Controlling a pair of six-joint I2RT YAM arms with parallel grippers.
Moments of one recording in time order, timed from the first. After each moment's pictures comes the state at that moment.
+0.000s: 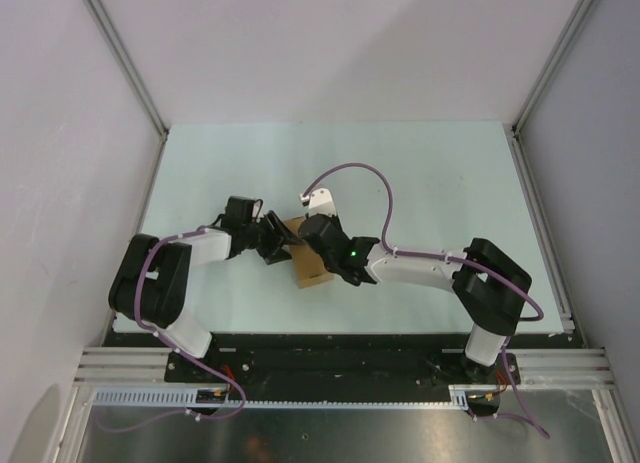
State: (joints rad) left arm -0.25 1.61 0.70 -0.01 0.49 -0.97; right arm 1.07 1.75 1.15 0.00 0.68 0.30
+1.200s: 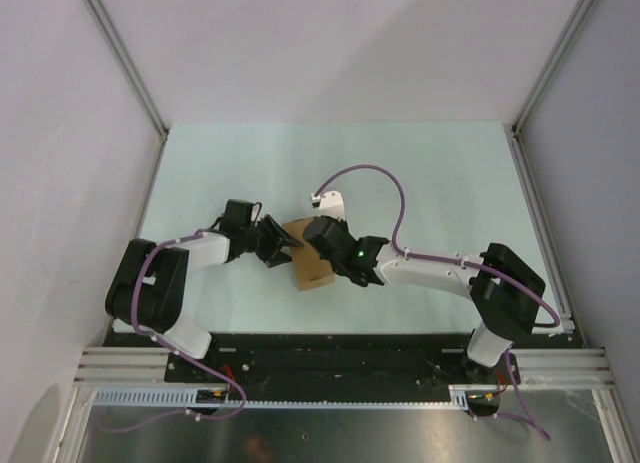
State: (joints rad) left arm -0.25 1.58 0.67 -0.02 0.48 -1.07; right arm 1.08 1.67 1.14 -0.17 0.62 0.48
